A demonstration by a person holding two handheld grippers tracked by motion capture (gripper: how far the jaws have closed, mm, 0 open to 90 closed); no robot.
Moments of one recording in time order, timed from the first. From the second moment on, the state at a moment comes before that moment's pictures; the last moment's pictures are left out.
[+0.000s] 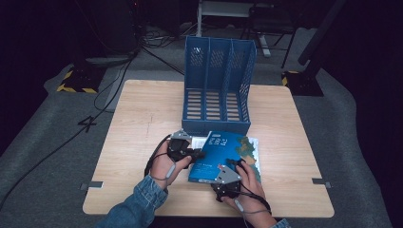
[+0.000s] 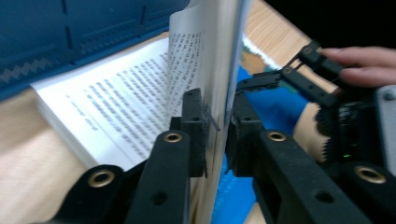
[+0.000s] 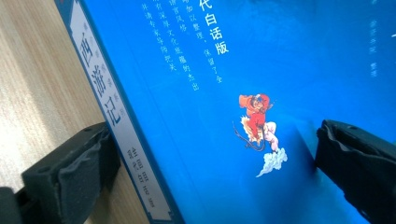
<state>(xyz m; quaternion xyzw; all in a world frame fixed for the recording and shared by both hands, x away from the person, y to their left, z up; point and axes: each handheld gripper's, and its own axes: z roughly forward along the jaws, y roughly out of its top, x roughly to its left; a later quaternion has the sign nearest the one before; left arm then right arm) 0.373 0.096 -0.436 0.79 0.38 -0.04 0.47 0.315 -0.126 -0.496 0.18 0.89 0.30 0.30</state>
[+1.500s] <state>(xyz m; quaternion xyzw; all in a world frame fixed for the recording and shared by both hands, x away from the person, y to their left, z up) 0.382 0.095 -0.438 0.78 0.40 -0.17 0.45 0.326 -0.112 -0.494 0.16 0.85 0.28 0.41</state>
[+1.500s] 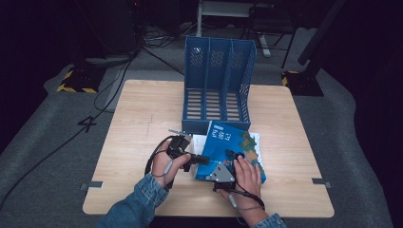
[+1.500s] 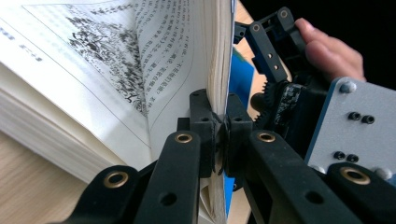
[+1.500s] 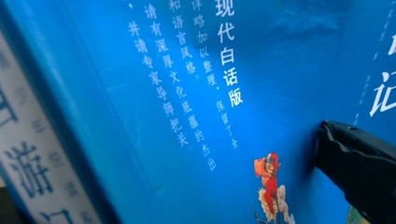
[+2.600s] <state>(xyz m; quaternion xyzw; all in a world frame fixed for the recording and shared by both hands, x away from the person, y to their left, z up) 0.379 0.146 -0.446 0.76 0.43 -0.08 0.48 0.330 -0.086 -0.482 0.06 0.88 0.19 0.42</state>
